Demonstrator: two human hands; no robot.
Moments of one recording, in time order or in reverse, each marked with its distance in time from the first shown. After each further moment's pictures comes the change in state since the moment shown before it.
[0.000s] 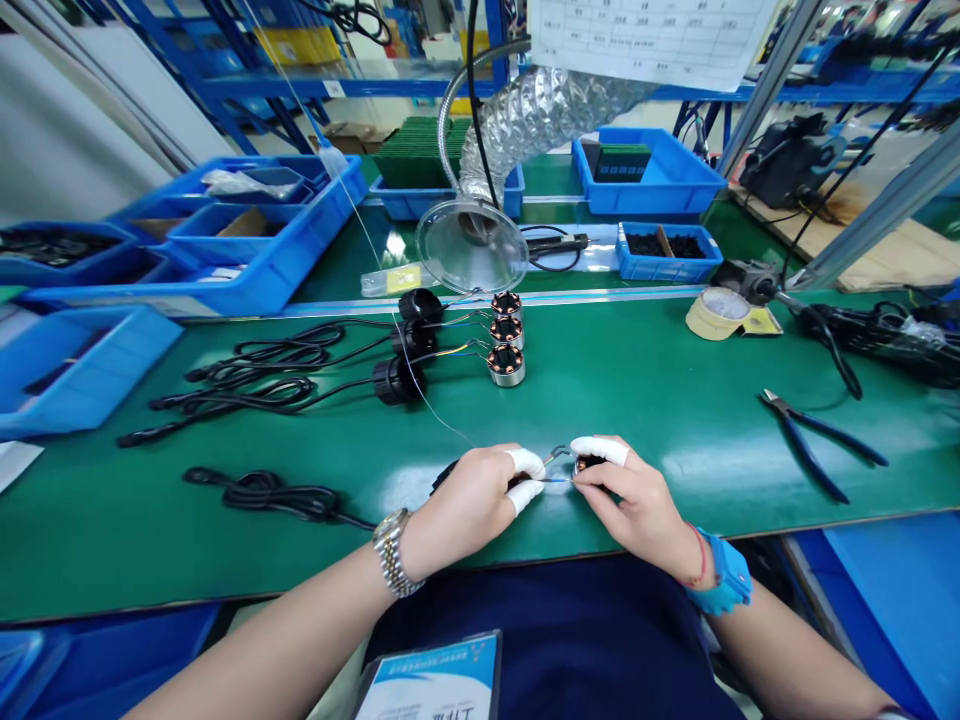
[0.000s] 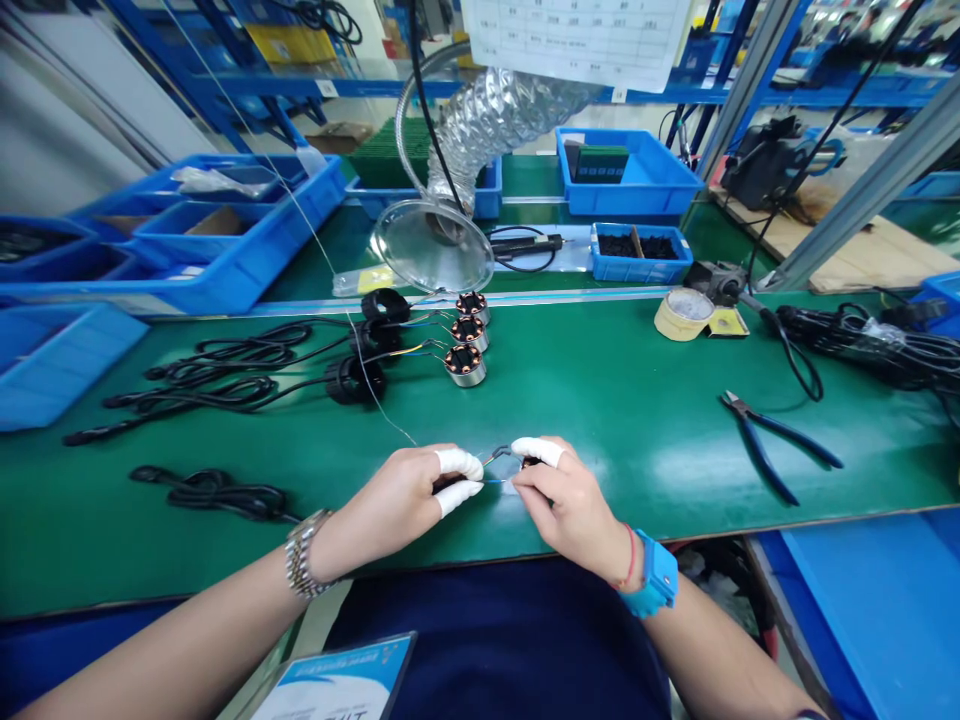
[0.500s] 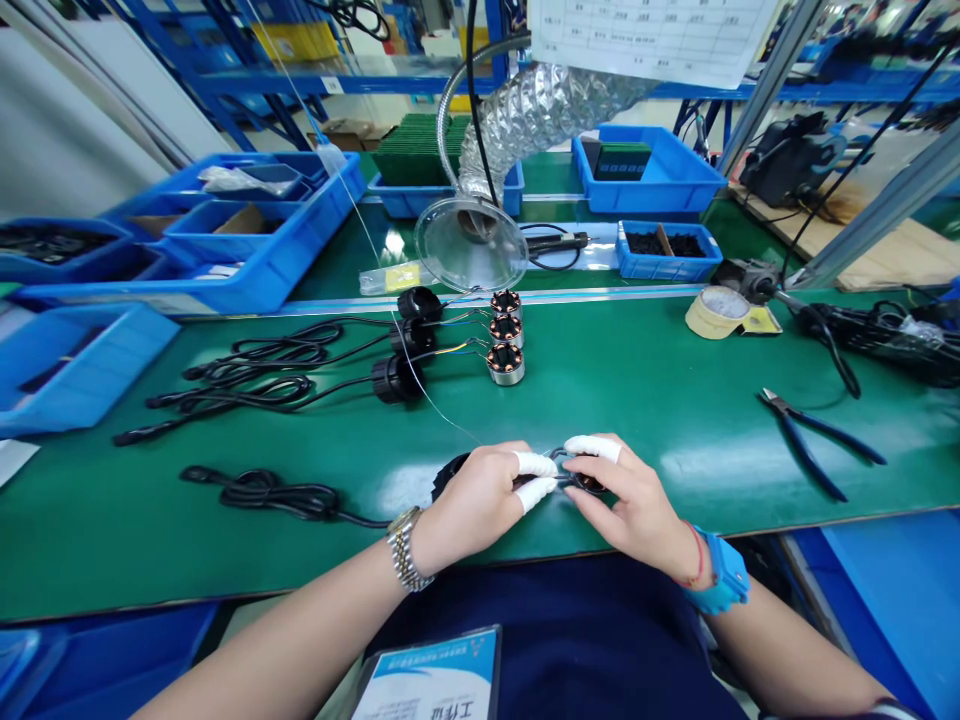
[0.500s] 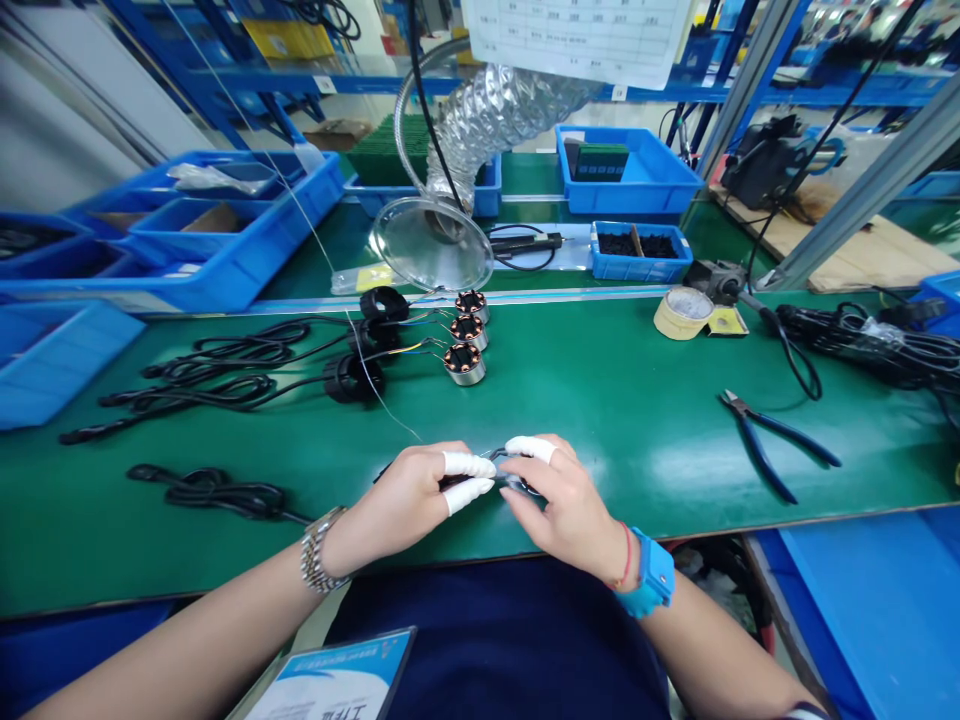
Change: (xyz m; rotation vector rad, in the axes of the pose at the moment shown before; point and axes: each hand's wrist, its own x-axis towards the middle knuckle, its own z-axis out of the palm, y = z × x) left_hand 0.003 0.001 0.007 -0.103 0.018 0.004; right_hand 0.006 -0.007 -0.001 -0.013 -0.020 -0.010
